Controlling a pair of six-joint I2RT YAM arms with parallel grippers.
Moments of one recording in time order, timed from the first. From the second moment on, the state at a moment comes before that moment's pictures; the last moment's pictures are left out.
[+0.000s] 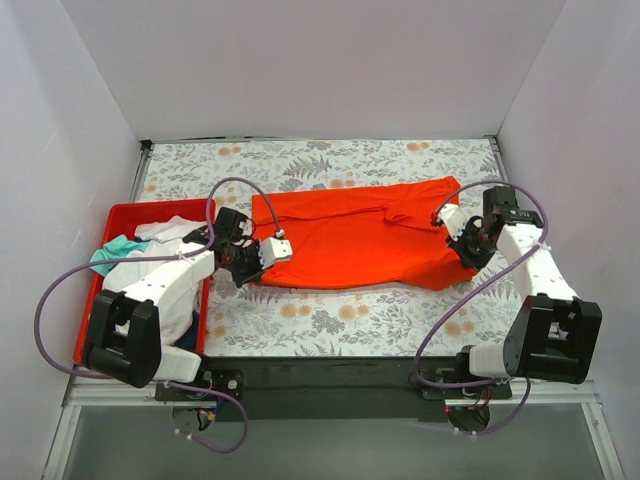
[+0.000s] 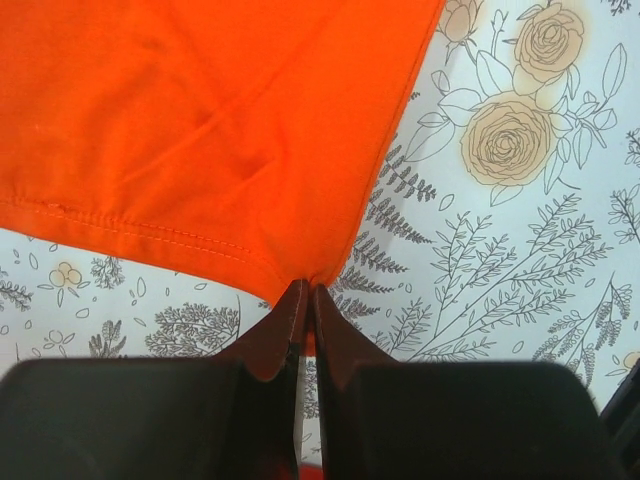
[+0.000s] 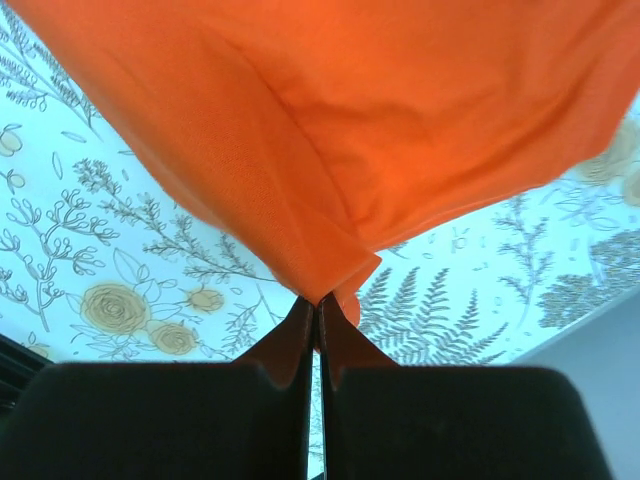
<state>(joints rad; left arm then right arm) -0.34 1.37 0.83 -0.65 0.40 0.89 -0.08 1.34 0.98 -0.93 -0.26 -0.96</state>
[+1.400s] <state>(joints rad) -0.19 1.67 1.18 -0.65 0.49 0.81 -0.03 1.90 1.67 -0.98 -0.29 -0.95</state>
